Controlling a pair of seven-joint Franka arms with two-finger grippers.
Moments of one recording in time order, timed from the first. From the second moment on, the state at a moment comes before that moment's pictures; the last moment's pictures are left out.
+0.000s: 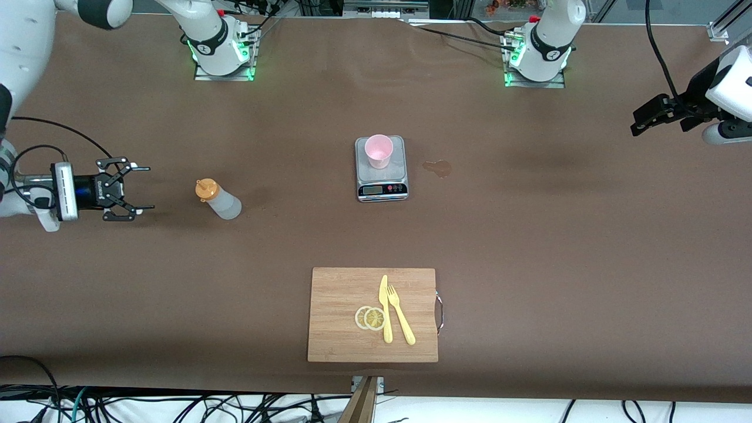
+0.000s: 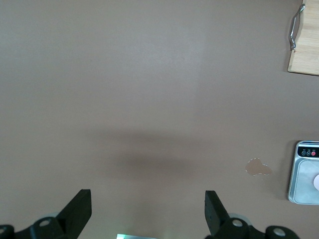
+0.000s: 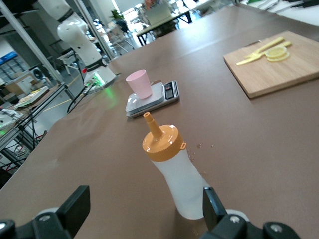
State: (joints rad) left arm 0.12 -0.10 -0.12 -1.72 -0.02 1.55 -0.14; right arm 0.07 0.65 -0.62 -1.67 1.03 1.22 -2.13
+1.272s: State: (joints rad) left arm 0.12 -0.10 -0.12 -1.72 -0.02 1.55 -0.14; right arm 0.05 0.08 -0.31 -1.90 0.48 1.61 -0.99
